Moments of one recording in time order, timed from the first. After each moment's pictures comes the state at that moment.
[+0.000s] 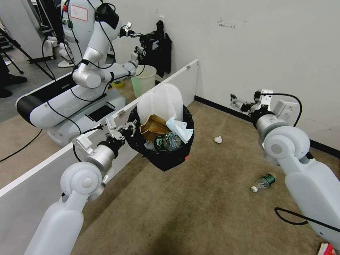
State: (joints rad) left arm 1.03 -1.12 -0.41 -2.09 -1.14 0.38 -0.22; right arm -0.74 0.90 0.29 1.96 1.06 -0.52 0.65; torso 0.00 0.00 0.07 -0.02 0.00
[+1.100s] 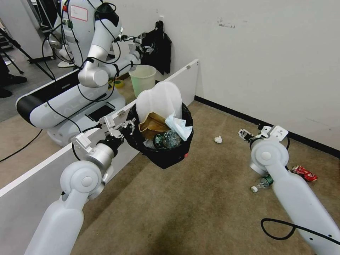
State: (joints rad) left arm 1.02 -1.13 -0.41 -2.08 -1.14 0.37 -0.22; right arm -0.82 0.99 0.28 1.82 1.33 -0.38 1.11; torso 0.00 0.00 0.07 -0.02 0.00
